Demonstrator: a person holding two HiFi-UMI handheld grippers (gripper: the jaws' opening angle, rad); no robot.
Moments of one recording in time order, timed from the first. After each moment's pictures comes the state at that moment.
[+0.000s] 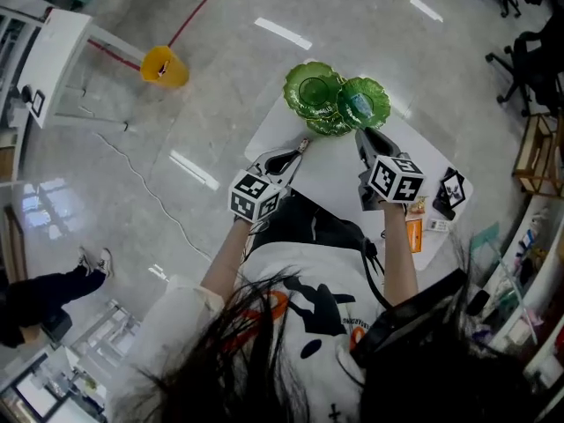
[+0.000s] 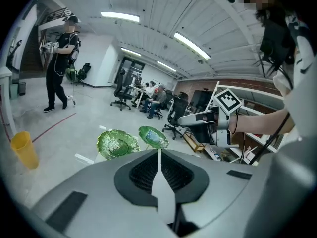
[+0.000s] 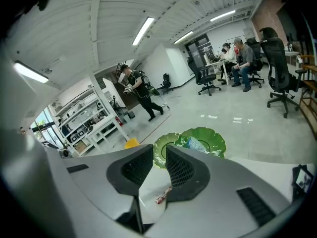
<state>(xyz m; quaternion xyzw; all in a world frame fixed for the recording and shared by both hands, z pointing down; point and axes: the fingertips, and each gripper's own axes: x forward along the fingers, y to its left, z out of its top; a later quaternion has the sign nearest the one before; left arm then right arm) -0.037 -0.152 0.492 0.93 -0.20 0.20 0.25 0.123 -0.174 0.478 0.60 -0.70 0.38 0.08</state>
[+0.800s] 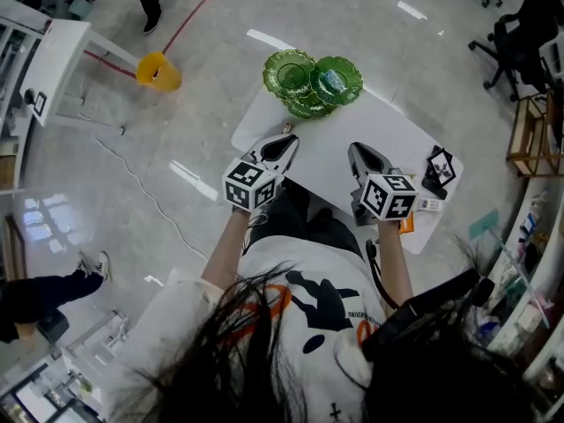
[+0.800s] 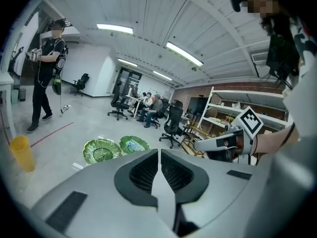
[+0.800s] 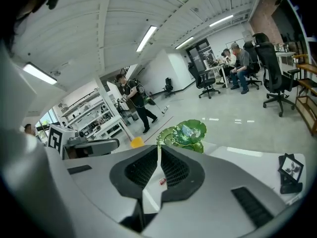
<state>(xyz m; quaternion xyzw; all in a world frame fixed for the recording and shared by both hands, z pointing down) 0.004 -0.092 0.440 0.94 -0.21 0.16 0.22 0.128 -0.041 0.447 0.60 -0.71 0.36 0.06</state>
